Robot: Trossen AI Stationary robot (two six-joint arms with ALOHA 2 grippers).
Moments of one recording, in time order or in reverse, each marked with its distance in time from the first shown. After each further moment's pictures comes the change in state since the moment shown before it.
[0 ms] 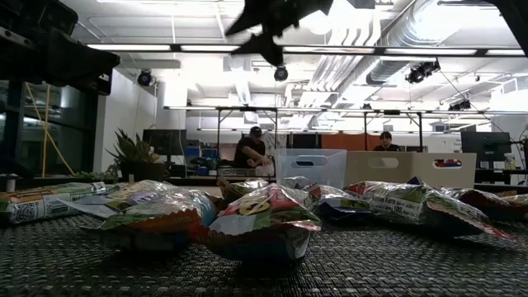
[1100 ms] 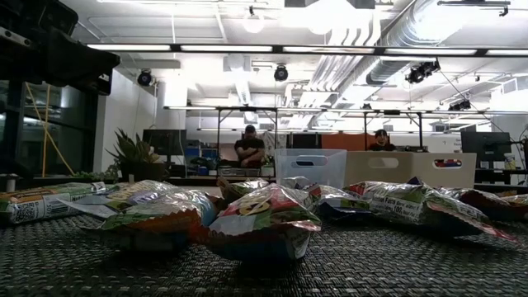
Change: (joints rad) left arm 0.000 0.000 0.000 0.000 0.000 0.000; right arm 0.620 -0.248 0.144 -1.013 0.607 0.729
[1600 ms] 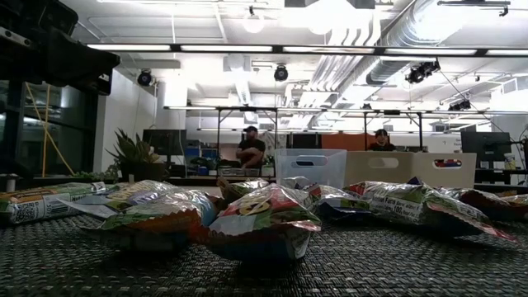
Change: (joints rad) left arm 0.000 0.000 0.000 0.000 0.000 0.000; right arm 0.312 -0.050 -0.290 0.000 -0.071 0.817
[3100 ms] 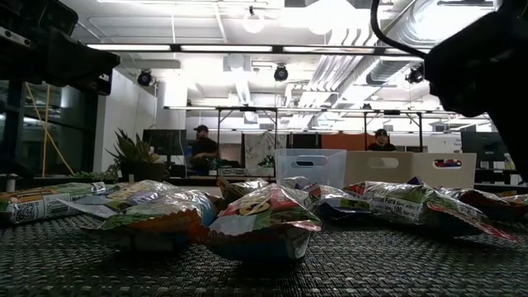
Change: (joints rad) left arm 0.000 0.000 0.000 0.000 0.000 0.000; right arm -0.055 0.012 -0.830 0.956 -0.181 0.122
